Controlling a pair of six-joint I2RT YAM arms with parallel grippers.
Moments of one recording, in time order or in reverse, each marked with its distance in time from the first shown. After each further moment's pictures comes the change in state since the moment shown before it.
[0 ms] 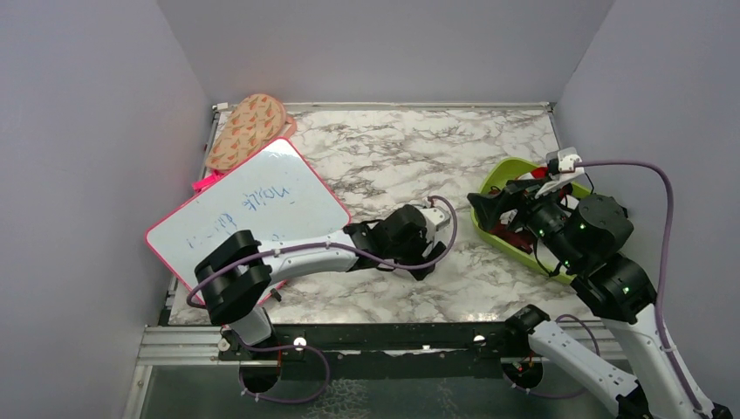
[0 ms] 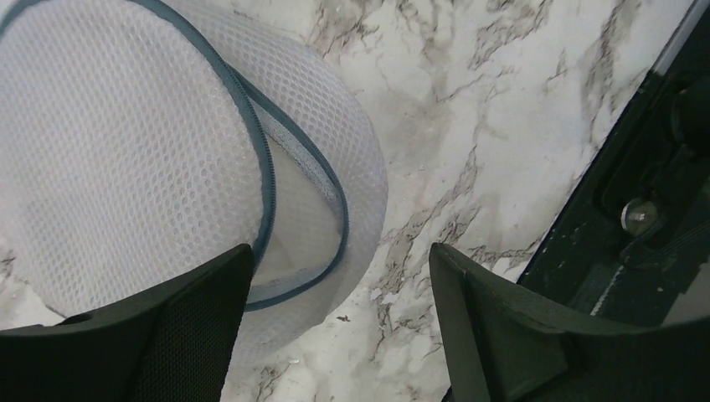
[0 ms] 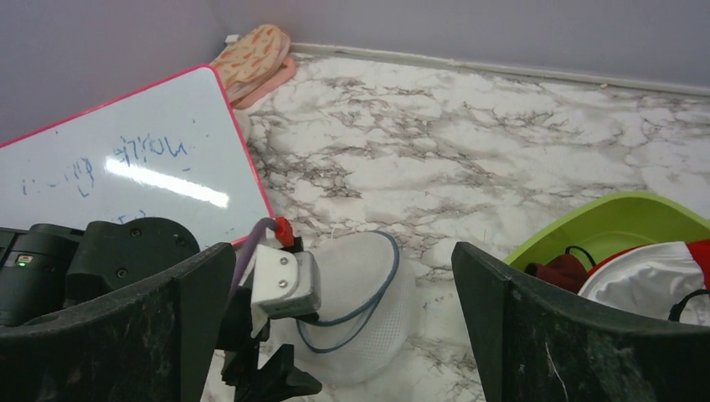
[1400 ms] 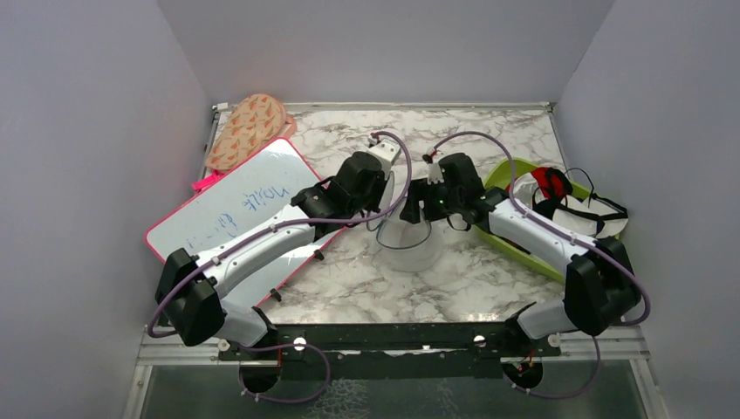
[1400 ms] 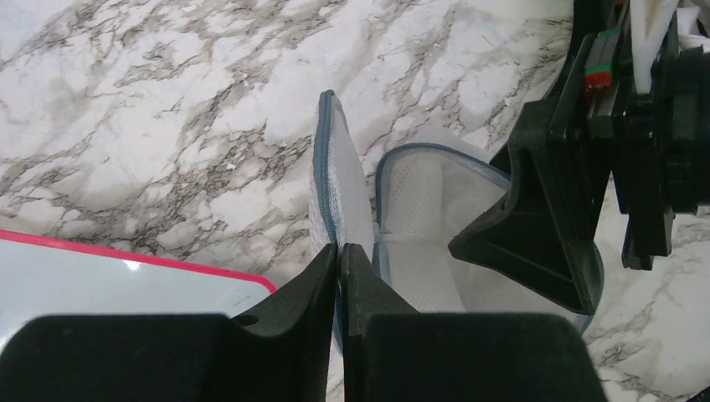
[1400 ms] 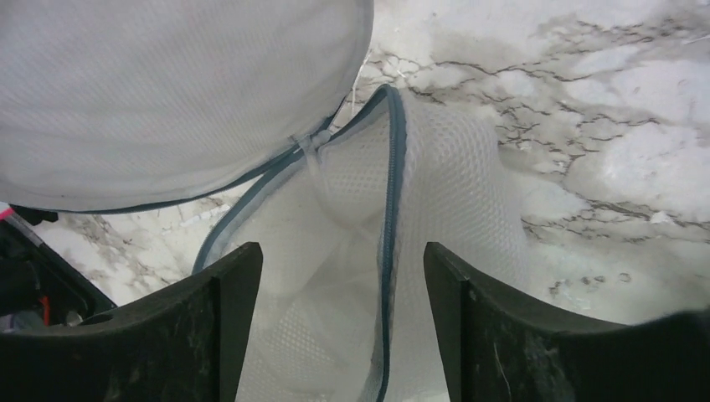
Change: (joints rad) left arm 0.269 -0.232 0.151 -0.208 -0.307 0.077; right arm 0.002 0.820 -0.109 0.298 -0.298 0.116
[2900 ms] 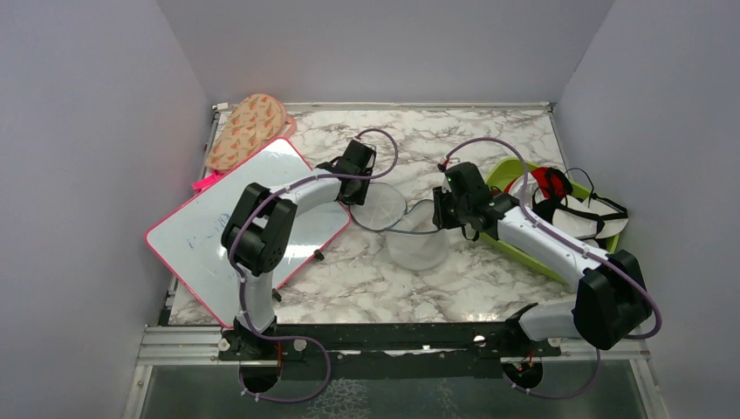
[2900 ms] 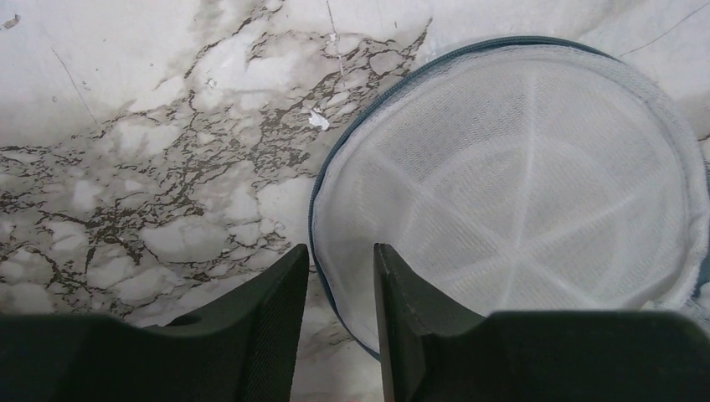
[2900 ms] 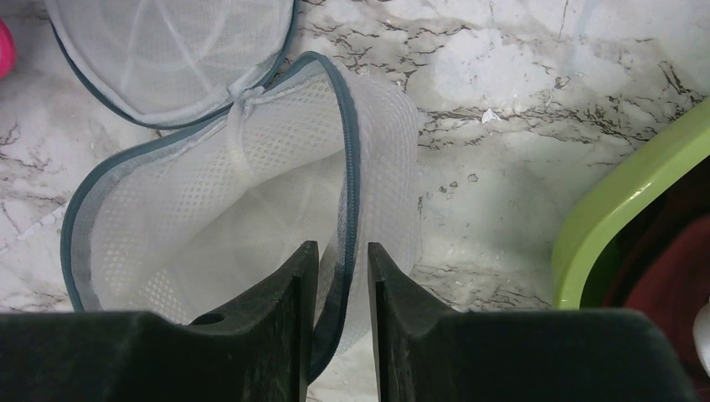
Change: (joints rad) left arm 0.279 0.528 0.142 -0.032 0.099 -0.059; right arm 0.000 -0.097 -0.038 -0.184 0.309 -0.063
